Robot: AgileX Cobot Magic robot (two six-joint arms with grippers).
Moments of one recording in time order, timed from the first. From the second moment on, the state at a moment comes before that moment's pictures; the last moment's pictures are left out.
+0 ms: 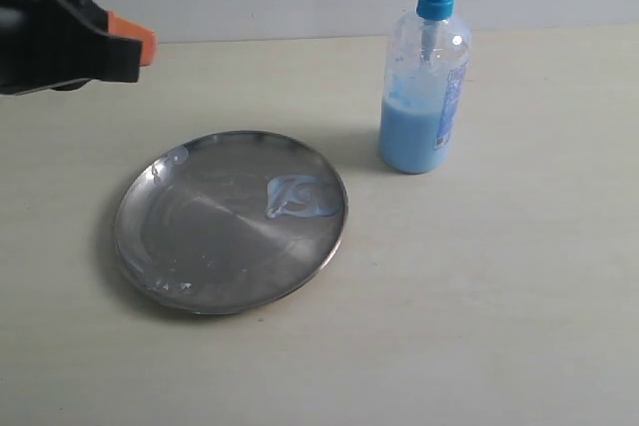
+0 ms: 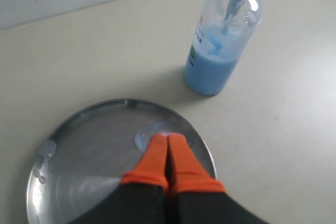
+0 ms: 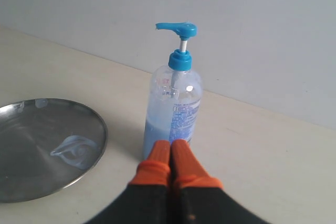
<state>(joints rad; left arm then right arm) -0.56 1.11 -0.83 -0.30 0.39 0.18 0.42 0.33 -0.36 -0.05 0.35 -0.08</state>
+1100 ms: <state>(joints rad) -0.56 0.49 -0.69 -0.24 0.54 0.19 0.42 0.33 -0.36 -0.02 0.35 -0.08</state>
